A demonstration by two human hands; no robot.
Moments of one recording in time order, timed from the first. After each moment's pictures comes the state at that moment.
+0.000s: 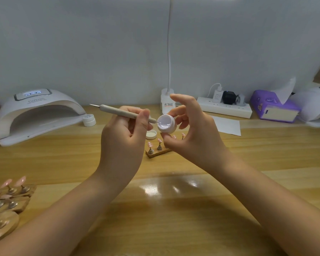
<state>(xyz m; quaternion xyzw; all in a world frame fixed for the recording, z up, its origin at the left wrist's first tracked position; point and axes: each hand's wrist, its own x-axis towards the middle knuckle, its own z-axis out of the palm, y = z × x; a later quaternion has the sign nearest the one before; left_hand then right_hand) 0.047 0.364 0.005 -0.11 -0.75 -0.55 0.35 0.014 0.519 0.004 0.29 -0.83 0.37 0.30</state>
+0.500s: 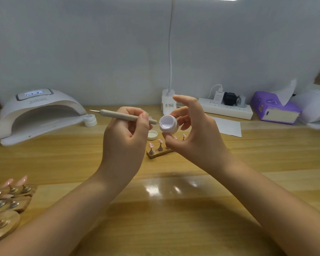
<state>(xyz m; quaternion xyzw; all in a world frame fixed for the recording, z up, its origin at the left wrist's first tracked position) 0.045 0.363 0.005 -0.11 -0.73 -0.59 0.32 0.015 0.519 0.004 0.28 -0.83 0.37 0.31</state>
